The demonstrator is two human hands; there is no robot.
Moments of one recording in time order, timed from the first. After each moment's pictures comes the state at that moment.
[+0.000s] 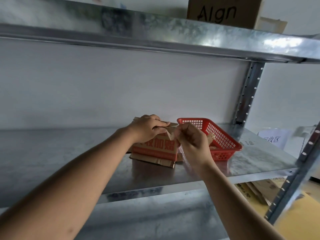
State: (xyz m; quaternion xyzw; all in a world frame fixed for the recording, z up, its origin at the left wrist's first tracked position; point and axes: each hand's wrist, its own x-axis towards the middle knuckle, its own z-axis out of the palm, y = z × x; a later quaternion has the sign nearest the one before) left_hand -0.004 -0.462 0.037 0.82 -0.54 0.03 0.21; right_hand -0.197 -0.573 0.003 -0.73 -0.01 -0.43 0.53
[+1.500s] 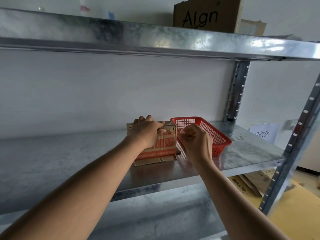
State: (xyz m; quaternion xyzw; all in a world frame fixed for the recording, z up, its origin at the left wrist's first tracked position) left_hand -0.052 -0.477 0.038 0.88 -0.45 0.13 0.09; right_hand -0.211 -0.591 0.004 -0.79 0.24 -0.49 0.29
